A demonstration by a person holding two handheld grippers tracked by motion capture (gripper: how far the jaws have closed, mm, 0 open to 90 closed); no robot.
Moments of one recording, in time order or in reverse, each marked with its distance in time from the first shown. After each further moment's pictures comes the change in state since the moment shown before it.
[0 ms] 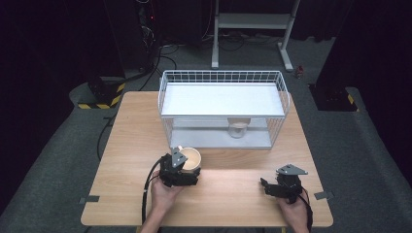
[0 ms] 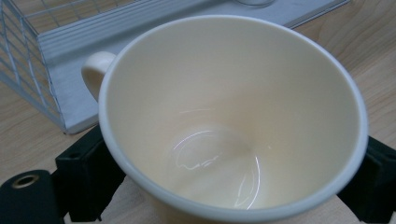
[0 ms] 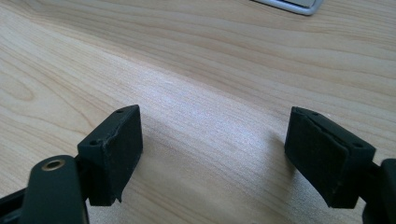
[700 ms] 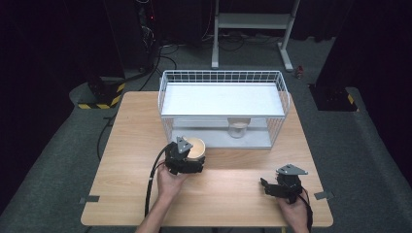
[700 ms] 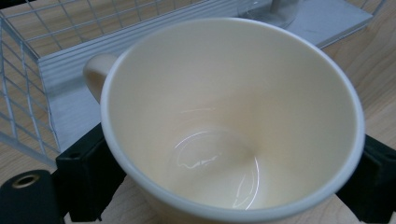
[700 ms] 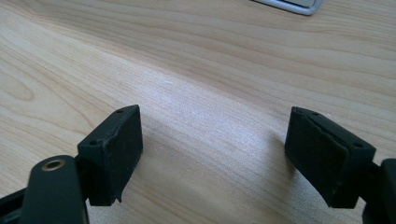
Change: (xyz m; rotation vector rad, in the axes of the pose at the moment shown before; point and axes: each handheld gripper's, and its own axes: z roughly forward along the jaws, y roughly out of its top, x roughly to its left) left arm 0.008 0.030 0.024 0.014 0.016 -0.029; right arm 0.000 0.000 0.000 0.000 0.000 0.000
